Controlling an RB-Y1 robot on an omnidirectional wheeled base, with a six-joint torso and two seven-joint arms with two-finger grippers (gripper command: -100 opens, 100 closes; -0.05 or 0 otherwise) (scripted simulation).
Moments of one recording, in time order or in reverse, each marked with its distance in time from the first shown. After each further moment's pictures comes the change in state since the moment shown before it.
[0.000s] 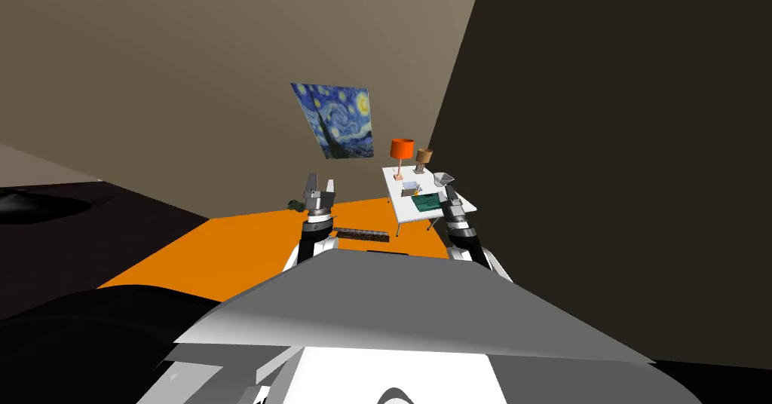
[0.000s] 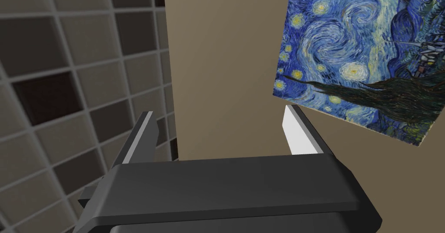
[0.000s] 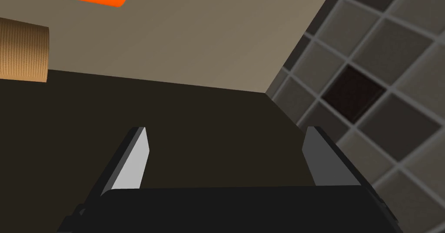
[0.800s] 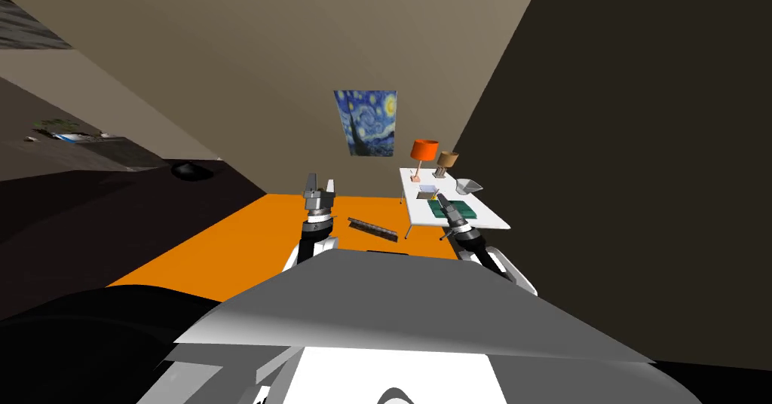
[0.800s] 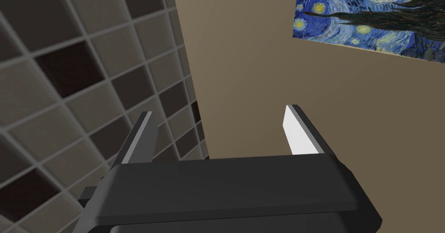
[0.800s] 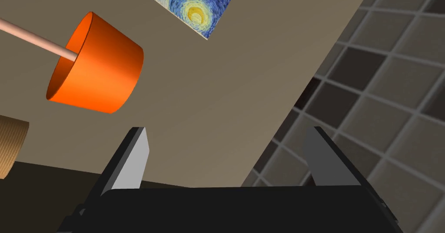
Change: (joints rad) left arm 0.000 0.000 0.000 0.000 0.000 0.000 0.000; right arm -0.013 -0.209 -0.018 0.129 0.115 -0.069 0.015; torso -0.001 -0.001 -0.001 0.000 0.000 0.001
